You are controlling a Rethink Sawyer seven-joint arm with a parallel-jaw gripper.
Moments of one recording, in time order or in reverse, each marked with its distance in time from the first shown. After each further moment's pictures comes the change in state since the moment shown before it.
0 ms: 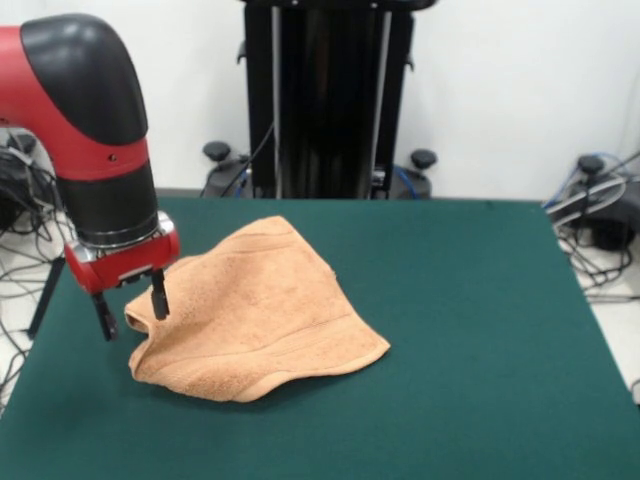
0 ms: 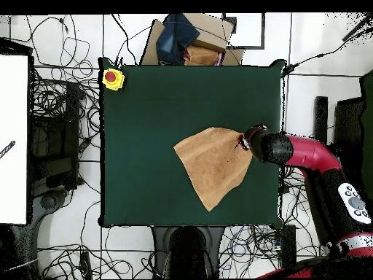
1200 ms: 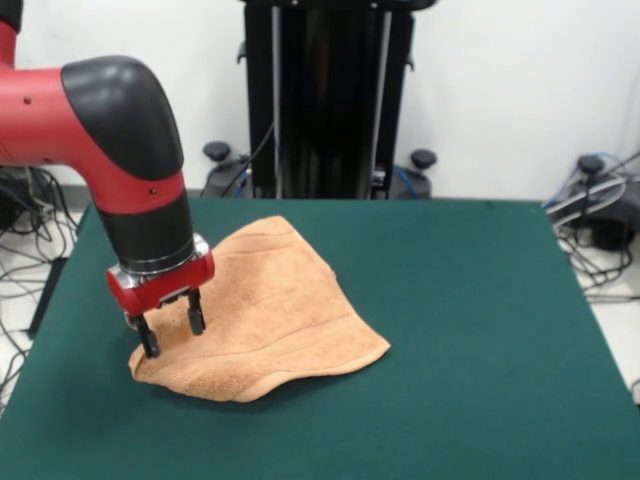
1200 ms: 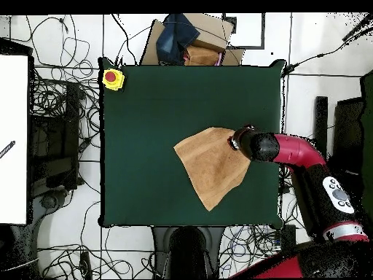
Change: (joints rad) arm 0.044 0.068 -0.014 -0.032 0.000 0.001 0.000
